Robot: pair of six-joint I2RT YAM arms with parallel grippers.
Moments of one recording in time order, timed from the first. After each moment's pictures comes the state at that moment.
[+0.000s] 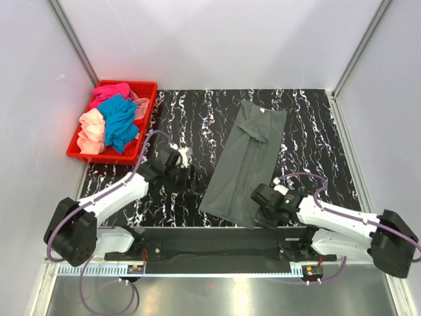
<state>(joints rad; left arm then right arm) -0.53 1.25 0.74 -0.44 0.34 -0.50 0.95 1.09 0.55 -0.70 0.11 1.36</state>
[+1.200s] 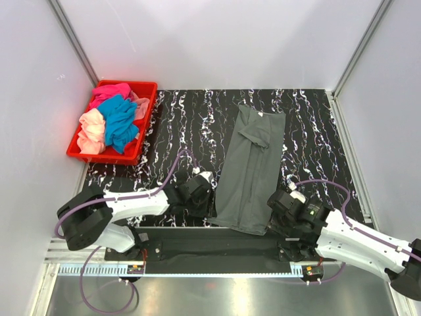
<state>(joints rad) -1.01 1.38 0.62 -0.22 0.06 -0.82 0.95 0.72 0.49 -0.97 0.09 1.42</state>
